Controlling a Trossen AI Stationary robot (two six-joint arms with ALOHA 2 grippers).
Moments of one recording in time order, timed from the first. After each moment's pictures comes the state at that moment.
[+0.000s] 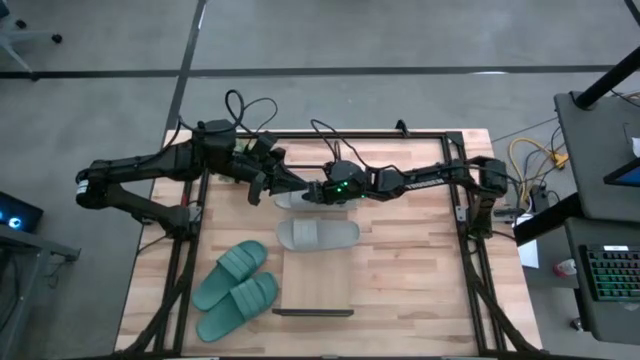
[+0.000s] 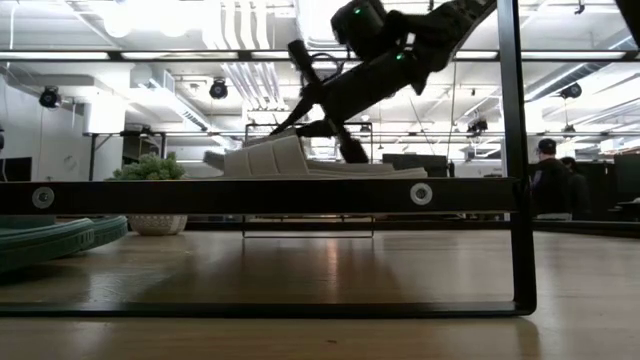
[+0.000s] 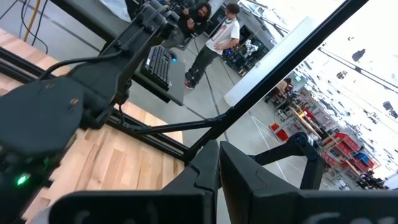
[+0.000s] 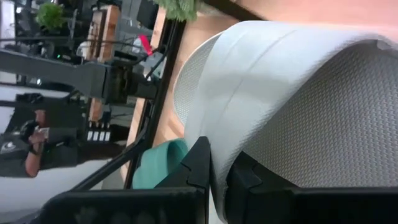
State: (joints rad) left arm 0.12 1.18 1.31 -0.19 0.37 -0.67; right arm -0.14 1.86 1.17 0.21 -0.10 1.19
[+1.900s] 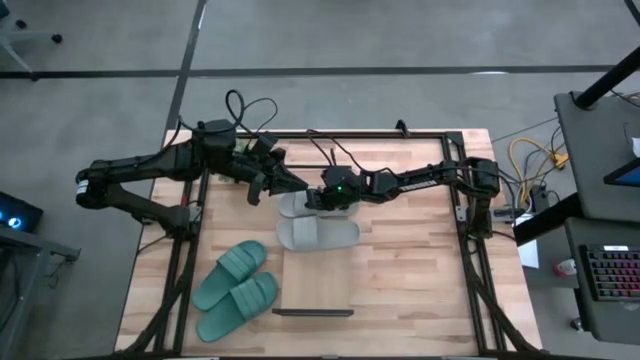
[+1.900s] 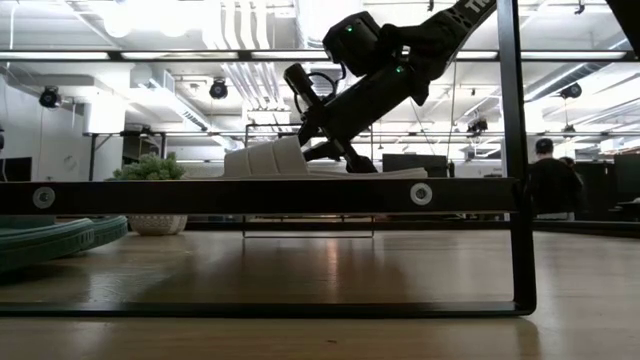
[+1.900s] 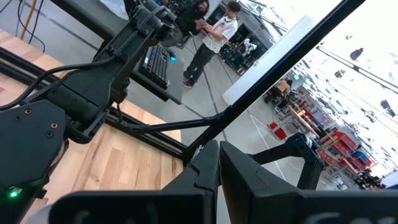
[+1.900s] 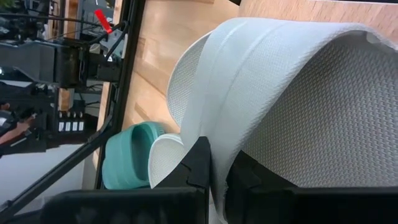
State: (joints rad) left arm 0.12 1.18 1.31 -0.19 0.38 -0.68; right arm -0.14 1.90 1.17 0.11 -0.12 1.20
